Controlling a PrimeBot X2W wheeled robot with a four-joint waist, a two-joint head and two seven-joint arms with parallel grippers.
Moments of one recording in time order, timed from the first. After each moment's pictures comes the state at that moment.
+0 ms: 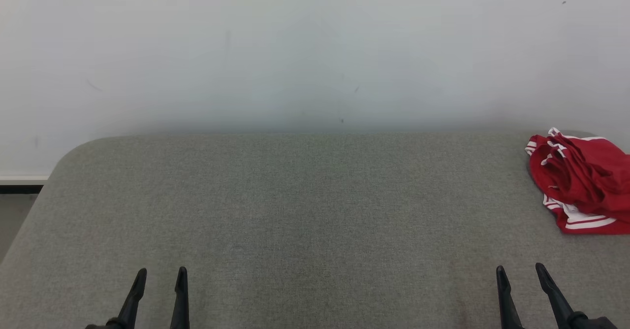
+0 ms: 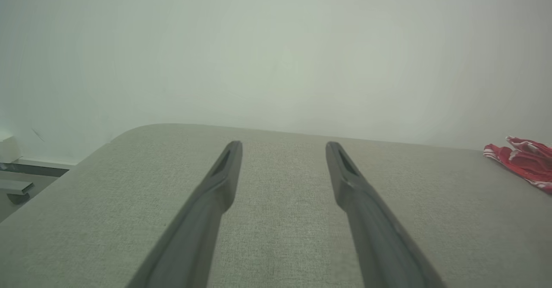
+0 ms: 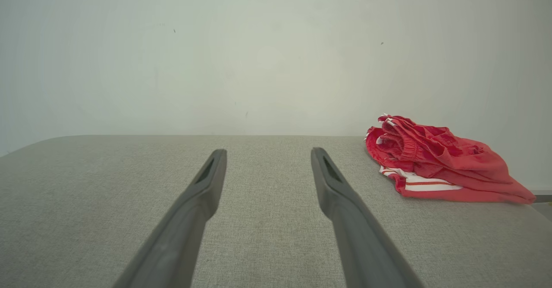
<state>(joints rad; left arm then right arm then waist) 0.07 0.06 0.03 0.11 -0.16 -0.12 -0.26 0.14 -0.12 -0.02 0.10 0.13 0.13 -0.26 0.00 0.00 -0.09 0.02</state>
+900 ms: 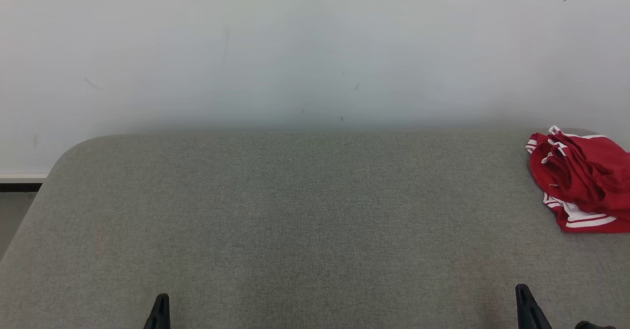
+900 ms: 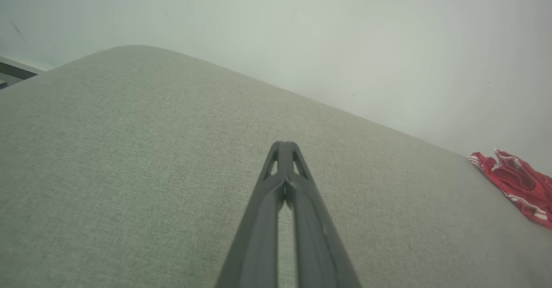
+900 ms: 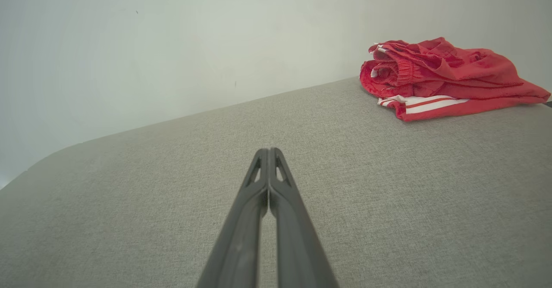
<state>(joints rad) 0.10 0.05 0.02 0.20 -0.38 -0.12 -0.21 0.15 -0.10 -0.03 0.19 0.33 0.13 -0.20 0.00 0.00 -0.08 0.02</state>
